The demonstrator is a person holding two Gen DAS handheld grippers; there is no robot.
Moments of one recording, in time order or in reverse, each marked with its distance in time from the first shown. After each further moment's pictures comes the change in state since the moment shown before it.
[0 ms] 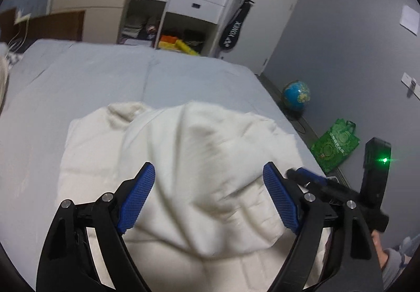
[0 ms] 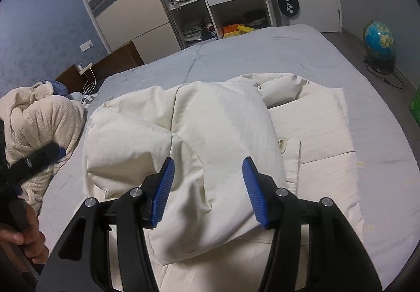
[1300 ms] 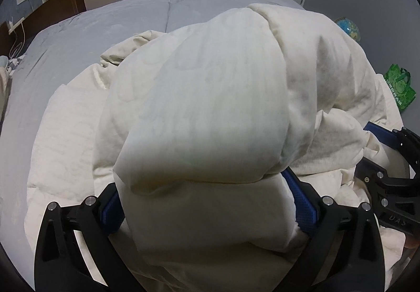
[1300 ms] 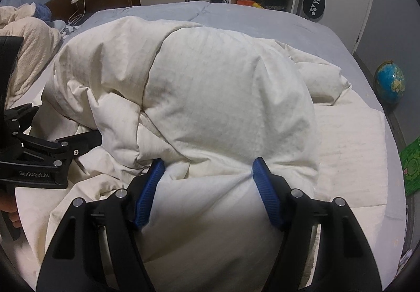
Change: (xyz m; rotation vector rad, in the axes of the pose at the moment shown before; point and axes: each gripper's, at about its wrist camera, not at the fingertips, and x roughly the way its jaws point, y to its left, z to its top) left arm 0.174 0.063 -0.033 0.109 0.303 0.256; right arm 0.126 0.009 -0.011 -0.311 0.179 -0.170
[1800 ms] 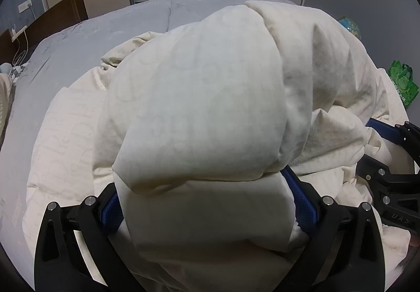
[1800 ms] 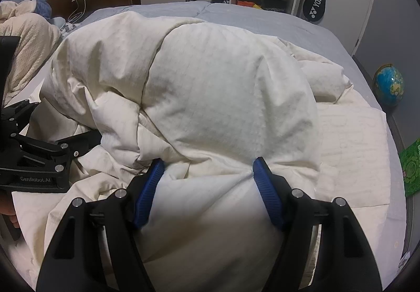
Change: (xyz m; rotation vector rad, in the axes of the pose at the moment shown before) left arm 0.005 -0.008 -0.015 0.026 -0.043 0.032; right arm 0.006 0.009 -0.004 -0.013 -0.010 -0.017
